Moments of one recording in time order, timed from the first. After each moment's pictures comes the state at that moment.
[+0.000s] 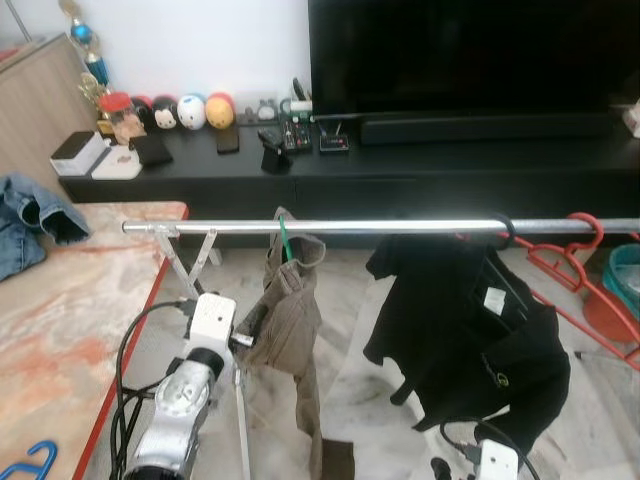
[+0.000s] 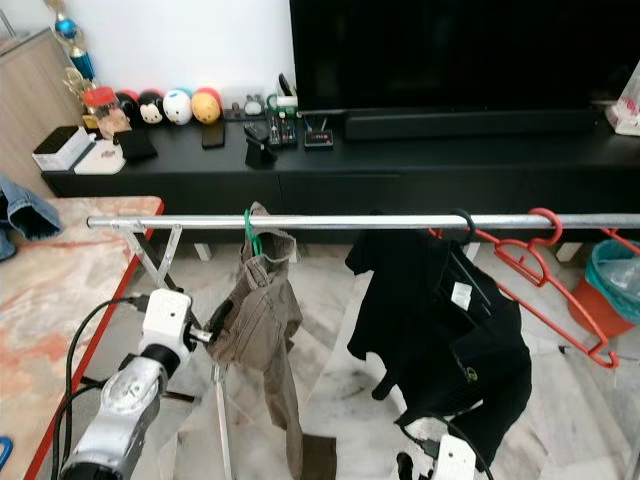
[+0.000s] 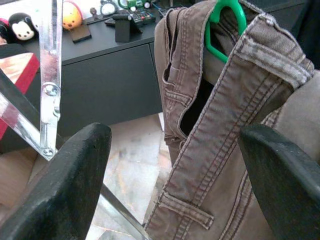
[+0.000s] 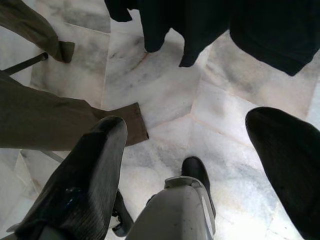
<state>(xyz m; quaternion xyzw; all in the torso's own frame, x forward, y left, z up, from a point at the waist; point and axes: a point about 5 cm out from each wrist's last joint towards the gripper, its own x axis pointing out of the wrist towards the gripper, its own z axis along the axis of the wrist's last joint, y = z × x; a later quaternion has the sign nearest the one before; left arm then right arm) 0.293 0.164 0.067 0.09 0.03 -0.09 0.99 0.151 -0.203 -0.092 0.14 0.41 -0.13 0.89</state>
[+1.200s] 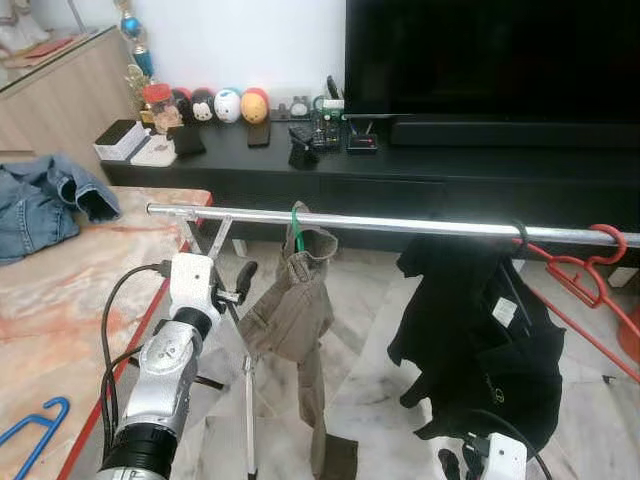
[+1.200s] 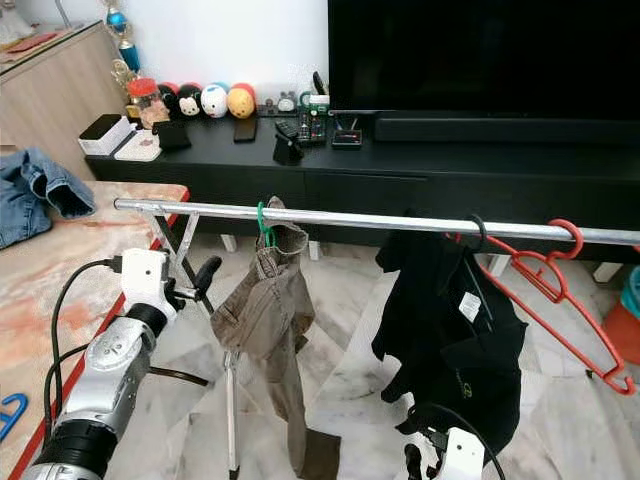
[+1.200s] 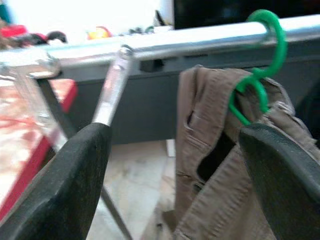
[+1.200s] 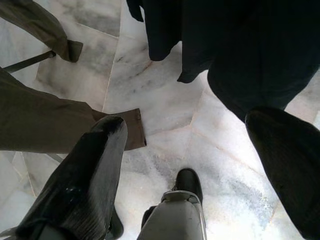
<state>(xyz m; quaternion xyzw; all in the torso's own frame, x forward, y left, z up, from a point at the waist) 0.320 0.171 0.103 0.02 -0.01 -0.11 0.99 0.157 -0.214 -0.087 0.13 0.40 -0.14 0.90</state>
